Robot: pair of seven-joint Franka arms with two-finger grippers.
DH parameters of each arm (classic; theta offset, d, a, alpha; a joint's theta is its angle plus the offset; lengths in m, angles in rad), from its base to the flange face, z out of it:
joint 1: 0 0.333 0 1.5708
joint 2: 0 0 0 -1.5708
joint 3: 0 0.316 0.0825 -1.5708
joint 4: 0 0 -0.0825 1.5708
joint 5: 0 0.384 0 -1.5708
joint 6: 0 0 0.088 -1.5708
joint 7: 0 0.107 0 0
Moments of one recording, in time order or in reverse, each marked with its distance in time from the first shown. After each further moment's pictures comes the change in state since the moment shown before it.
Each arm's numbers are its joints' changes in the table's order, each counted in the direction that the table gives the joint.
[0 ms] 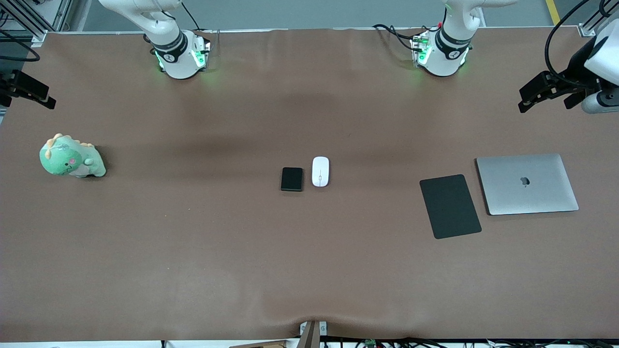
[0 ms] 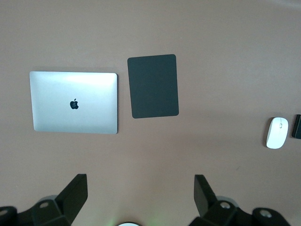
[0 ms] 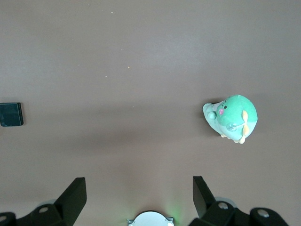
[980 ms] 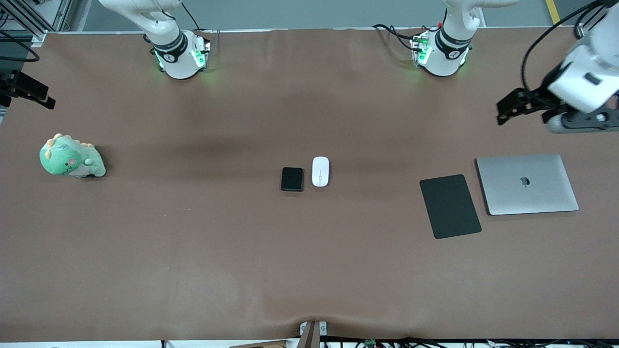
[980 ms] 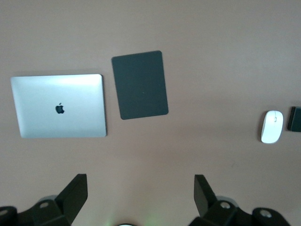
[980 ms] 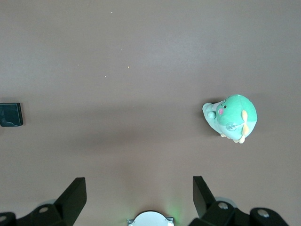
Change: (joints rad) left arm -0.051 -0.104 -0.052 -0.041 0.000 -0.005 -0.019; right arm -0.001 -0.001 -0.002 0.001 0.000 0.000 0.000
